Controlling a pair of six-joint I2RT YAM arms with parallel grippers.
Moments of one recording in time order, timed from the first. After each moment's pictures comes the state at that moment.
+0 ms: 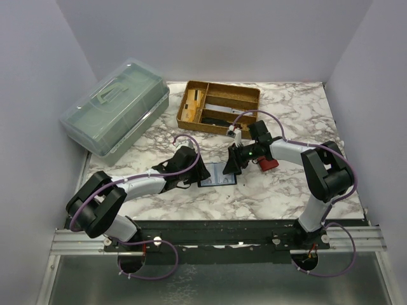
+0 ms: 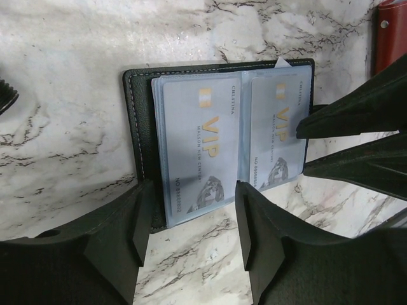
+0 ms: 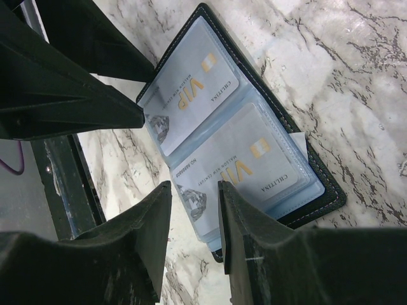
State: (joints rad) left arm -0.73 1.45 0.62 0.06 -0.01 -0.89; right arm 0.42 1.78 0.95 -0.18 -0.86 -0.07
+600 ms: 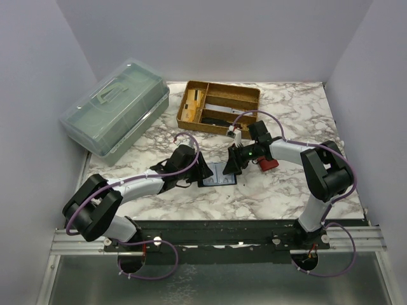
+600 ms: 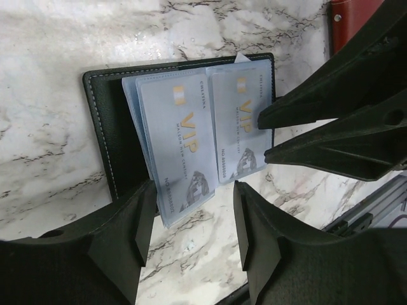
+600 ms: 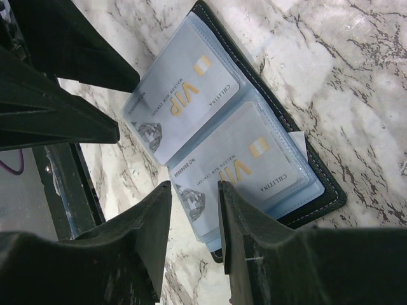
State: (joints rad) left arm -0.73 1.41 0.62 0.08 0.06 -0.89; right arm 0.42 1.79 0.95 -0.18 -0.86 -0.07
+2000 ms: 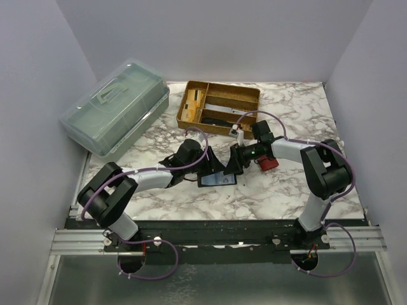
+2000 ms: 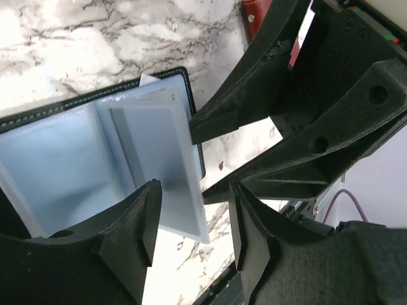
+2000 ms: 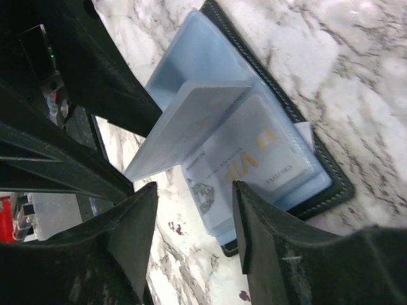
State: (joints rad) left arm -0.73 1.55 0.69 0.29 0.23 -0.94; right arm 0.39 1.80 0.95 -0.18 -0.96 -0.02
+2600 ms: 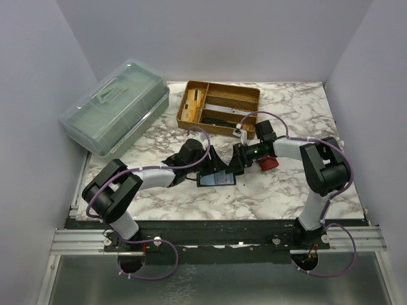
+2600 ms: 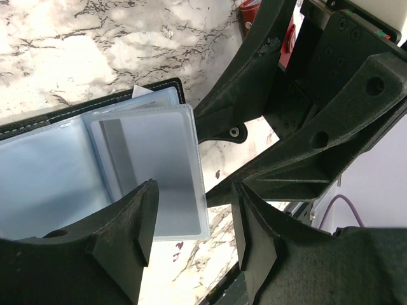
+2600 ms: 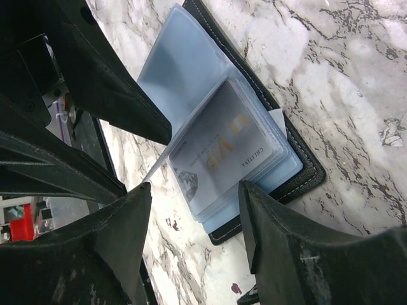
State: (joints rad) left arm -0.73 1.61 0.71 0.35 0.24 -0.97; right arm 0.34 1.84 0.96 -0.18 -0.99 0.01
